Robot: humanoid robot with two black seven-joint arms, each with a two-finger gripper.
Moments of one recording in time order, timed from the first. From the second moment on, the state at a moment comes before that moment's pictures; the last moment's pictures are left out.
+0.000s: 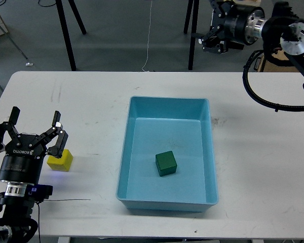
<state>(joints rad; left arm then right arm) 0.22 0.03 -1.46 -1.59 -0.20 -0.49 0.04 1.11 -0.37 0.76 0.80 -0.02 0.28 -0.35</state>
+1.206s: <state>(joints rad) 0.06 0.07 -1.64 -1.54 -0.21 -0.49 -0.07 -0.40 -0.32 1.87 1.53 0.25 0.48 -0.19</state>
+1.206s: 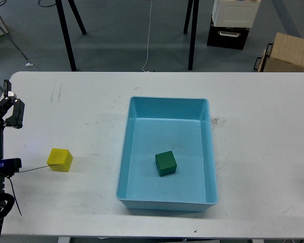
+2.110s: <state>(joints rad) -0.55 0.87 -0.96 -1.54 0.18 -0.49 -0.05 -0.40 -0.28 1.86 1.57 0.25 0.49 -0.19</state>
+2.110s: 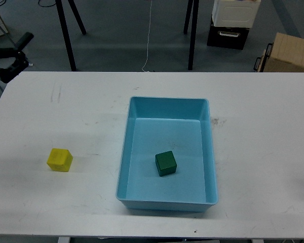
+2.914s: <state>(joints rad) -1.64 0.76 0.52 -1.49 0.84 -0.49 0.08 -0.39 -0.24 1.82 1.57 0.25 0.49 -0.20</state>
